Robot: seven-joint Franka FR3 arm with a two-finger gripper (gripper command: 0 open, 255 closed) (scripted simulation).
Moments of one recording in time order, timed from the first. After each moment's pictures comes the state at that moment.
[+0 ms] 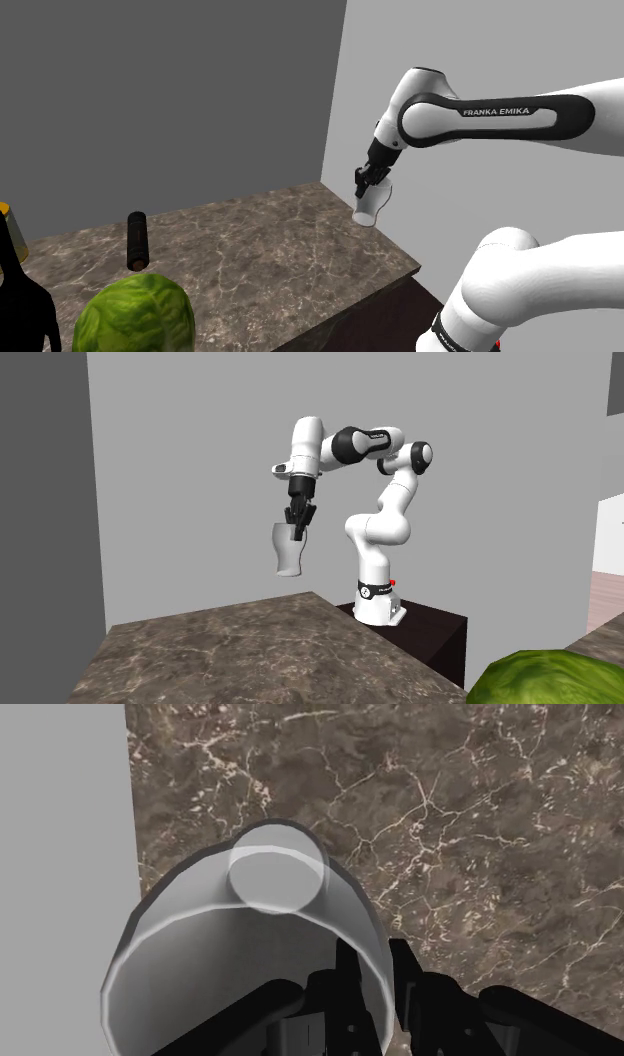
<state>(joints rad) -0.09 -0.84 -0.07 -2.70 0.05 2.06 0.03</state>
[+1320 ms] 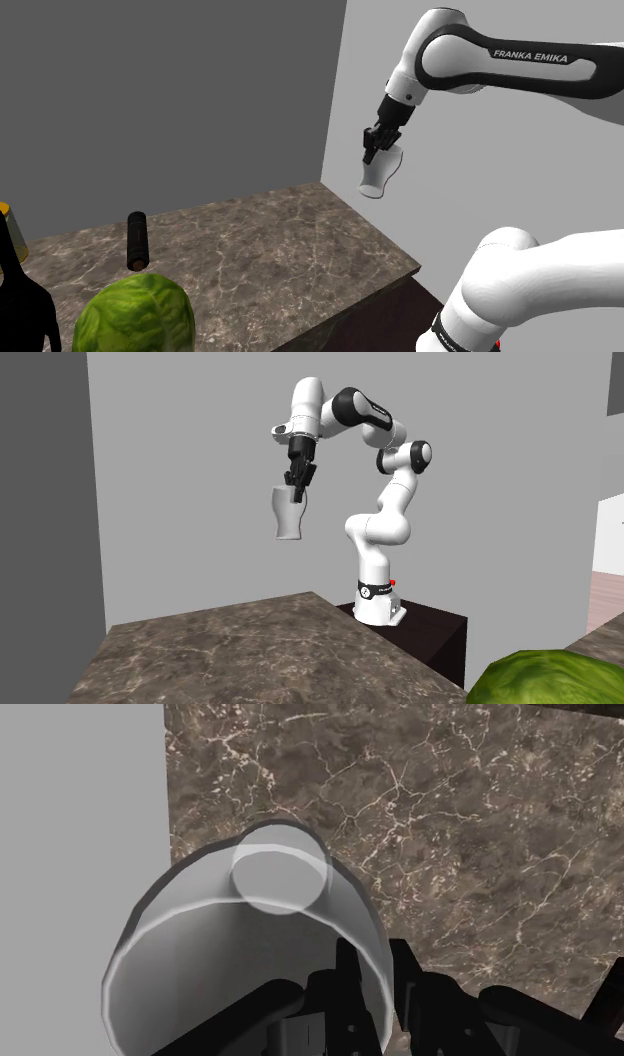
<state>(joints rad) -0.09 -0.83 -0.06 -2.42 0.05 1.80 0.04</state>
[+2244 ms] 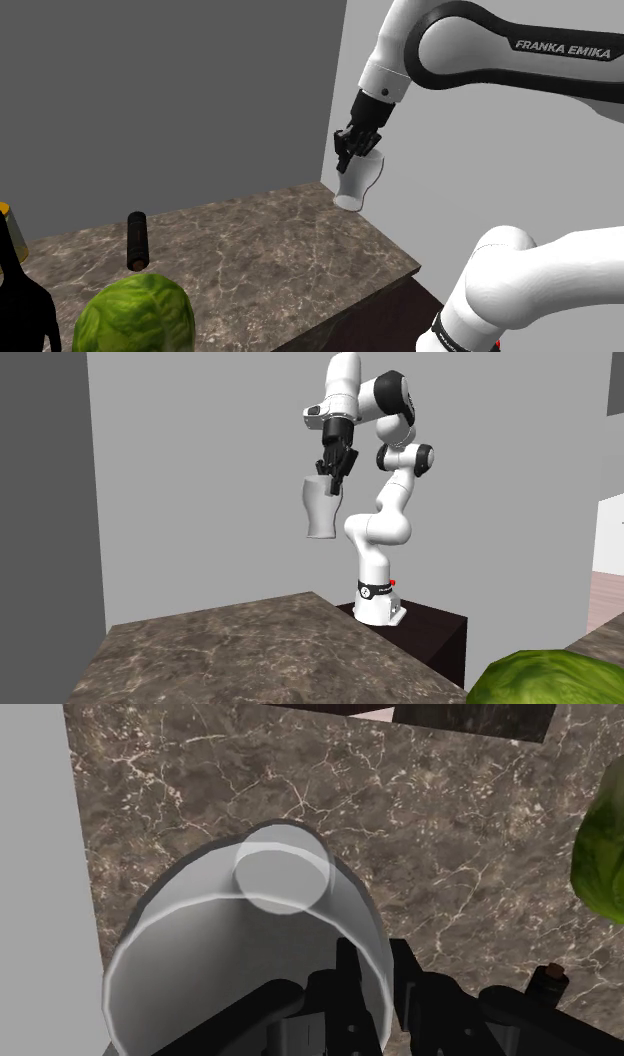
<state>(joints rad) -0.02 -0.82 0.17 -2.37 0.17 1.78 0.28</state>
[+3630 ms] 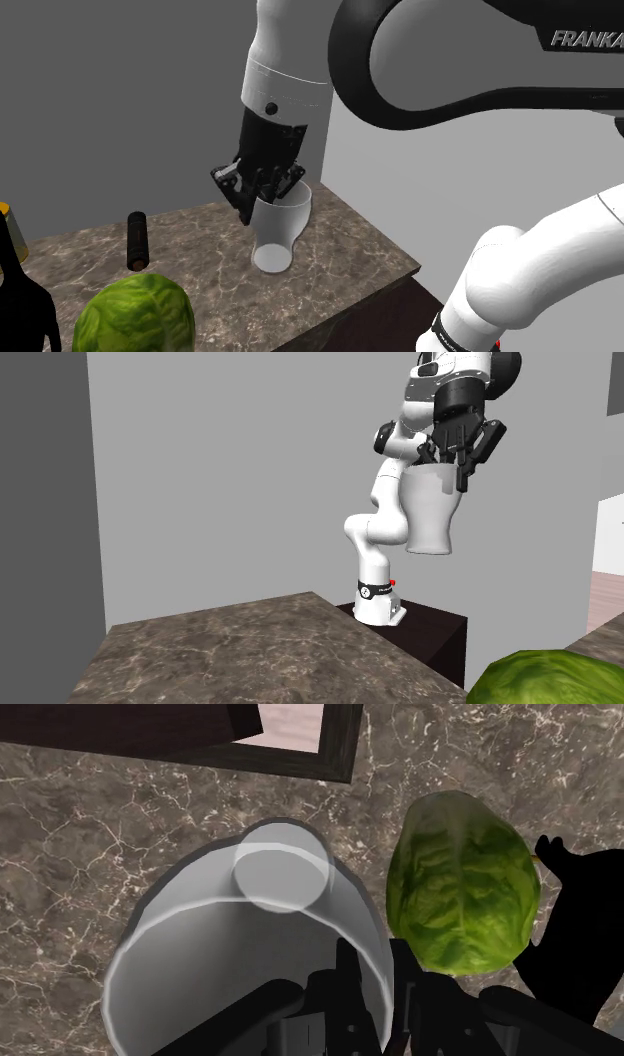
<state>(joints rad) -0.01 -0.50 0.68 -2.06 0.24 1.86 0.78</state>
